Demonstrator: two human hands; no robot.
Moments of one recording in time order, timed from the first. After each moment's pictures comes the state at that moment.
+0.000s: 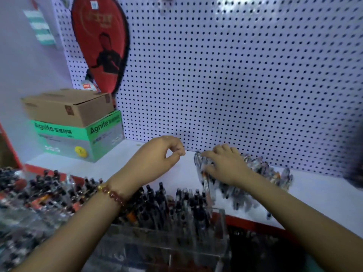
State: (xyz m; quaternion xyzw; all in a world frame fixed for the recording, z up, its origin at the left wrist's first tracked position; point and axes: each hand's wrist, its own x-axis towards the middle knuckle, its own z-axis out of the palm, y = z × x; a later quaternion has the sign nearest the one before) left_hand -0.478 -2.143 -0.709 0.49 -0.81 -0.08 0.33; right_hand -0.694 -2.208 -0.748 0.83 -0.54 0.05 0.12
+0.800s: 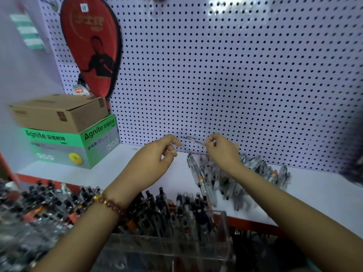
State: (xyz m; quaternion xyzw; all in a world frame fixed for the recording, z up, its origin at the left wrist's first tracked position) left_hand -0.475 -2.146 -0.713 0.50 -0.78 -0.13 0.37; right_hand -0.672 -2.226 -0.734 0.70 -0.62 0.34 -0.07
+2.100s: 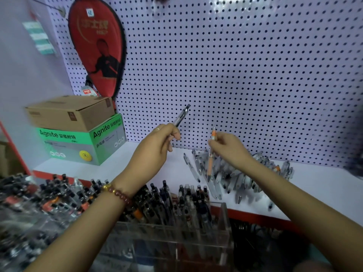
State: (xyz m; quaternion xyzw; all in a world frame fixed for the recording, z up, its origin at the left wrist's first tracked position) left_hand -0.475 -2.143 -0.710 0.45 -0.78 -0.05 0.44; right_hand -0.690 -2.194 -0.718 0.74 -0.54 0.35 -0.19
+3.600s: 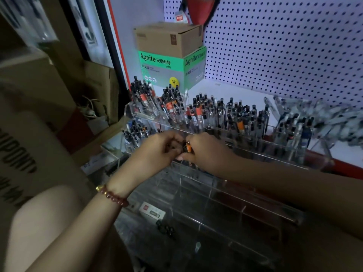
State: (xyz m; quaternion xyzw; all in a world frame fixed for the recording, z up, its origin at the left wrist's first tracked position) left_hand -0.336 -1.954 -0.798 0.63 -0.65 -0.22 0.35; right_hand -0.481 -2.025 -0.783 0.93 -0.33 0.07 -0.13
